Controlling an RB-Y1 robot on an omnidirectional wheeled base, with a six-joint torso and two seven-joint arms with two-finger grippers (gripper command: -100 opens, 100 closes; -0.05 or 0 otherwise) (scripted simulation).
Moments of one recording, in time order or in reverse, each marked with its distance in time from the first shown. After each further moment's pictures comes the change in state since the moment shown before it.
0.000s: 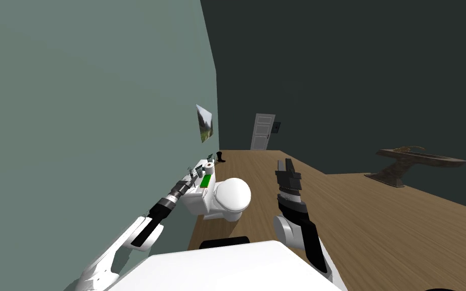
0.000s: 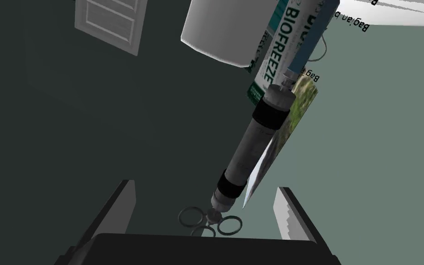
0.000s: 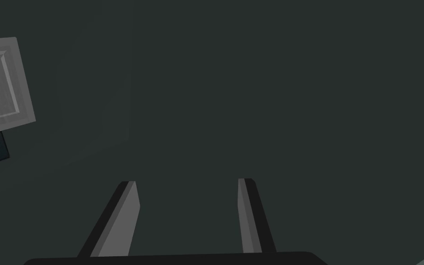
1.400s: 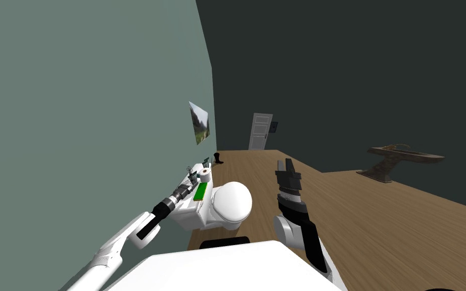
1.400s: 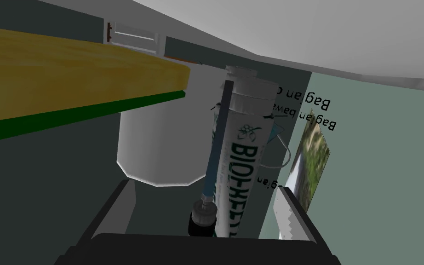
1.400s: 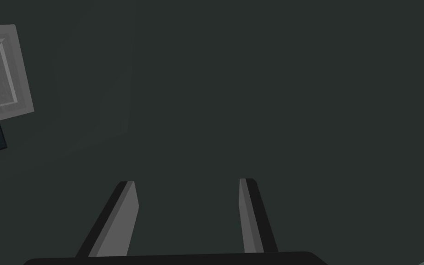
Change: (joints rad) left arm -0.134 0.140 -0.109 0.305 -0.001 -0.055 -0.085; right arm 0.000 0.000 0.000 0.000 0.000 0.000 0.000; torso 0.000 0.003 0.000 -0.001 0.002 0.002
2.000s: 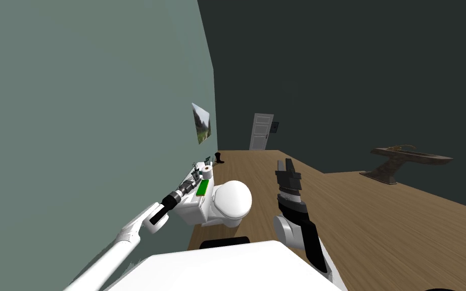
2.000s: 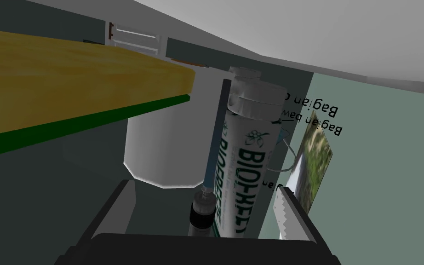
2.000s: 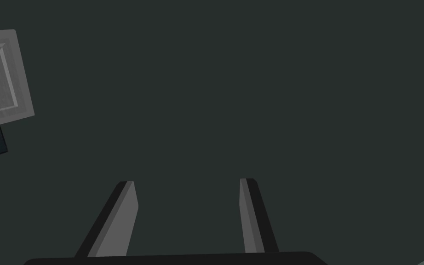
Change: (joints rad) left arm -0.154 -0.010 -0.047 0.166 0.041 -0.028 -0.027; right arm 0.000 0.000 0.000 0.000 0.000 0.000 0.000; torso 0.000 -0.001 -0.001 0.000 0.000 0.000
